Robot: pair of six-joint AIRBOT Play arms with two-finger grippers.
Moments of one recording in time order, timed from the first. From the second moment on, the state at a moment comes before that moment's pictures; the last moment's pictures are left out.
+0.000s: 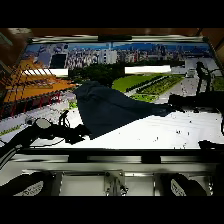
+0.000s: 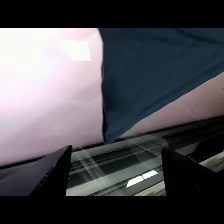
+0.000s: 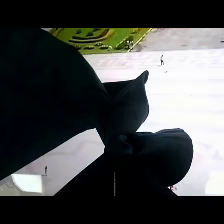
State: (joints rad) left arm -0.23 -1.19 0.51 0.61 -0.87 -1.47; right arm -0.10 -0.97 1.00 1.90 -1.12 -1.58
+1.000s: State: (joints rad) left arm -0.33 -1.28 0.69 0.49 -0.81 -1.30; right arm -0.10 -0.97 1.02 1.91 -1.13 -1.59
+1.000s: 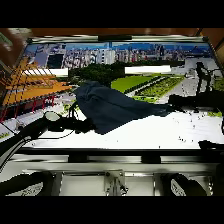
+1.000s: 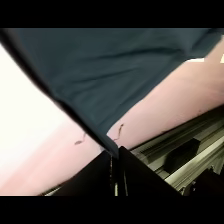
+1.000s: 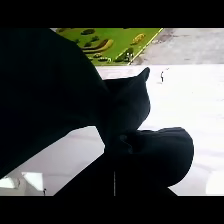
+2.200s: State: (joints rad) left arm 0.00 -0.81 1.91 1.07 -1.13 -1.33; right arm -0.10 -0.63 1.78 1.76 -0.87 -1.78
